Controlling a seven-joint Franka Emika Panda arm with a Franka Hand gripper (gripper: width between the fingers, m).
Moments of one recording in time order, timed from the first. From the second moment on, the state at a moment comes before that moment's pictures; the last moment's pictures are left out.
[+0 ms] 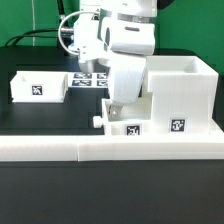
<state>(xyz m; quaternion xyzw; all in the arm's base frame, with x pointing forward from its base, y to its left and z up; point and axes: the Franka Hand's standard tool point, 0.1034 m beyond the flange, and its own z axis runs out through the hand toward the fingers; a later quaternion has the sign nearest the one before) 0.551 0.008 0.036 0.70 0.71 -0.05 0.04</state>
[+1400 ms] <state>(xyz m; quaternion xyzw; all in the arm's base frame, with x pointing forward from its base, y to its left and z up) 0.550 -0.066 0.045 0.68 0.73 0.00 -0.07</state>
